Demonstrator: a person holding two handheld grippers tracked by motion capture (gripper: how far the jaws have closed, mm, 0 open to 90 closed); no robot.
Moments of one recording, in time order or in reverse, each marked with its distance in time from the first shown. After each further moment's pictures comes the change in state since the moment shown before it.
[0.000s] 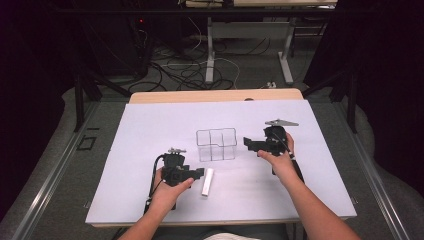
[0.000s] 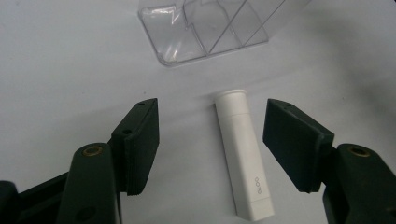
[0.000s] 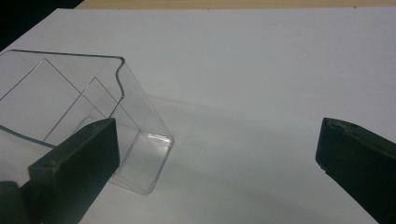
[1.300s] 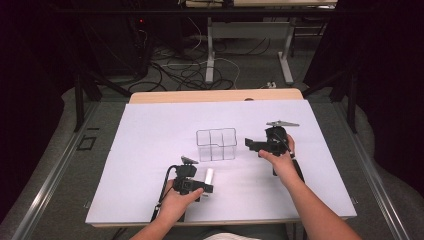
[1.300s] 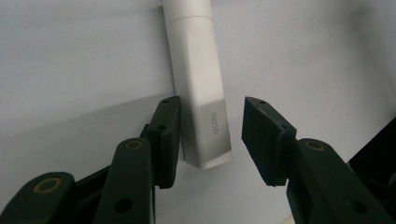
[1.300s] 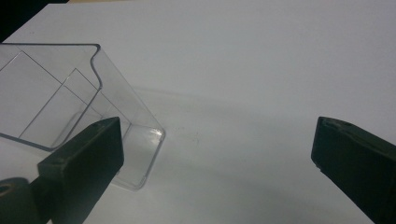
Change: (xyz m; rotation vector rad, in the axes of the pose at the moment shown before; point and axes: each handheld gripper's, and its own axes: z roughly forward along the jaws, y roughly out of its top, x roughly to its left) left arm -0.015 -0.019 0.026 0.238 -0.099 -0.107; right arm -0.009 -0.006 0.006 0.032 0.006 0.036
